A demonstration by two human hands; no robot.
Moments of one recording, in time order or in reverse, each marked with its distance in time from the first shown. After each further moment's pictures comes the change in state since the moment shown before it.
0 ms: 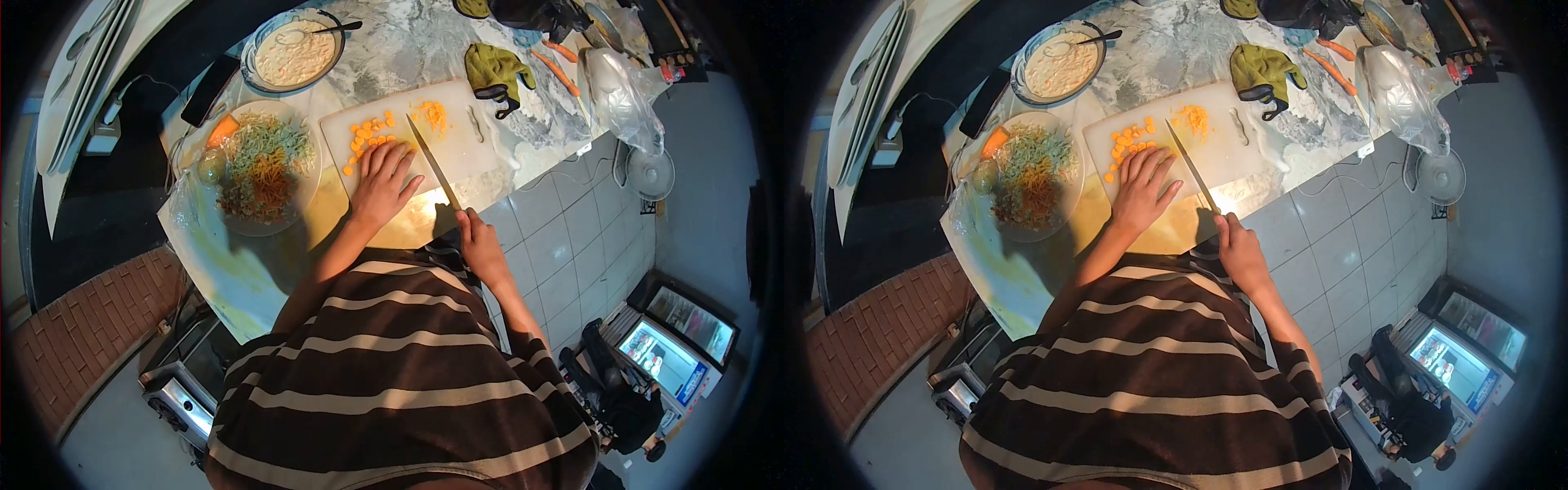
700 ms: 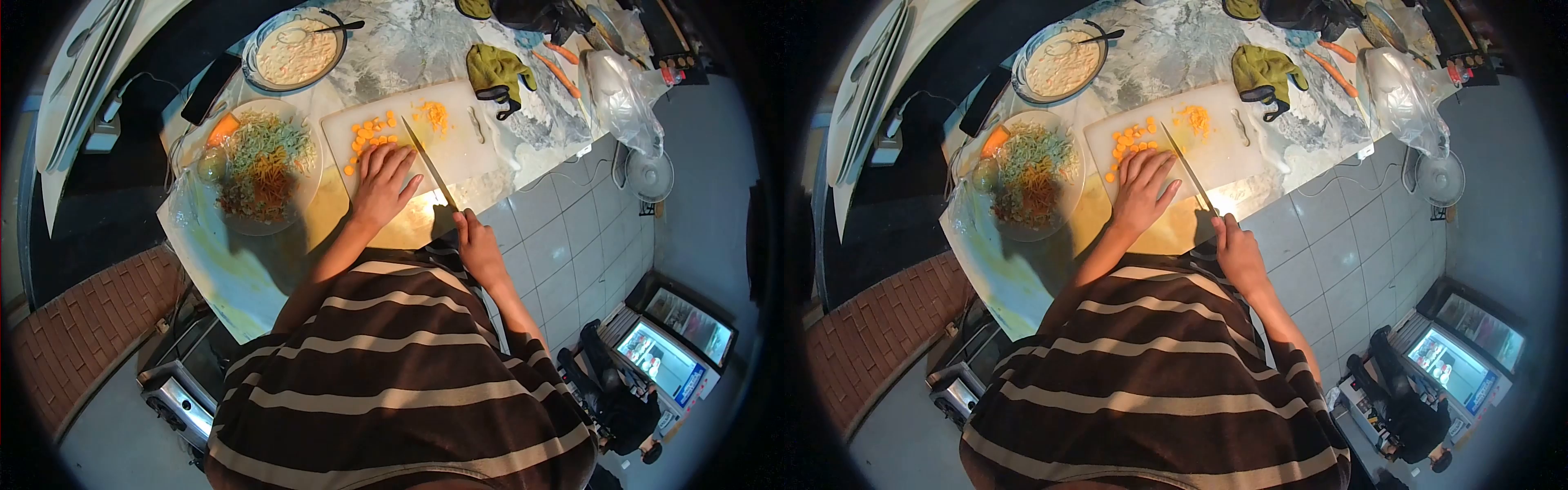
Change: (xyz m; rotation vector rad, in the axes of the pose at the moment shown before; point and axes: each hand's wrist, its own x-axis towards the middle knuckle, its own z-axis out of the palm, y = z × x) left_hand -0.001 0.001 -0.003 -0.016 0.039 0.010; right_hand 0.000 0.001 0.006 -0.080 0.020 -0.027
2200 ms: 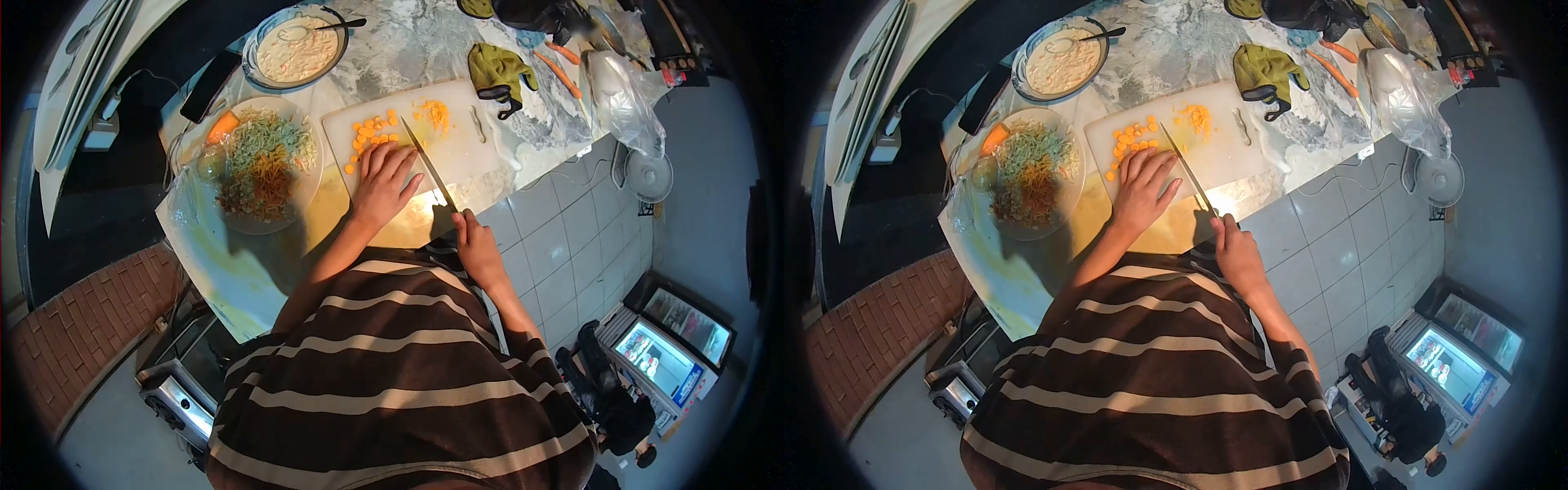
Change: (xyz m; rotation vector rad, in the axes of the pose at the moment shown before) left_hand 0.000 0.001 -0.001 -0.011 0.000 -0.010; right_hand -0.002 -0.003 0.001 -0.003 -0.022 0.027
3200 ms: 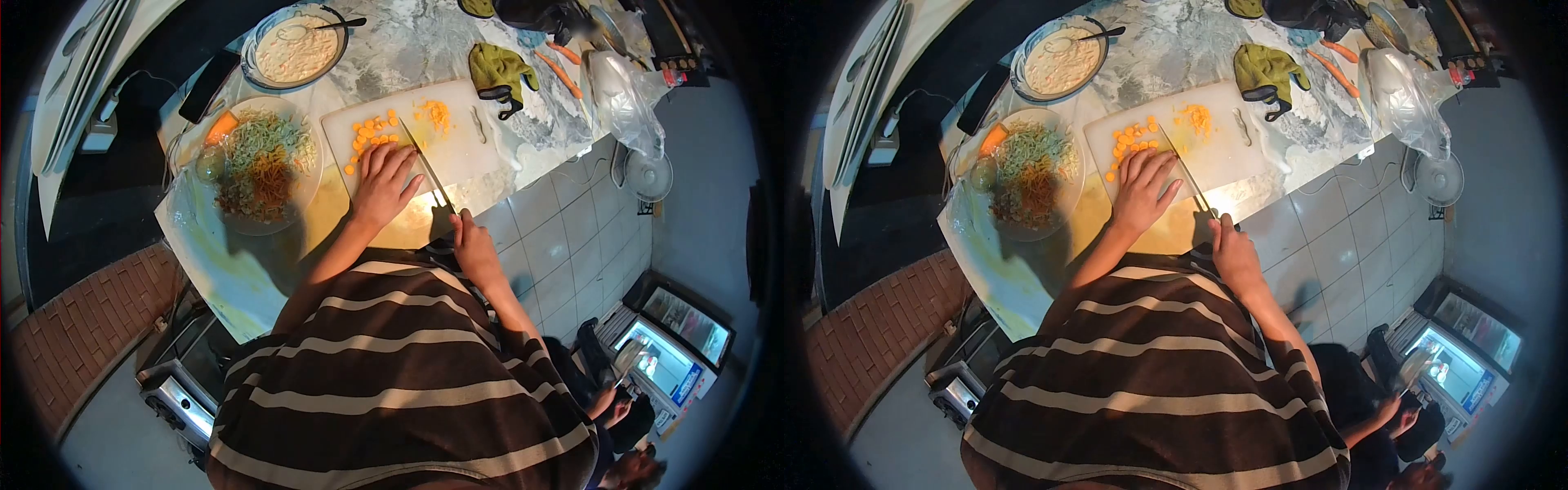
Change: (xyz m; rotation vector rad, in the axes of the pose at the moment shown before) left_hand 0.000 -0.001 0.001 0.006 0.002 0.001; right_hand 0.004 0.003 0.010 -0.140 -0.052 0.043
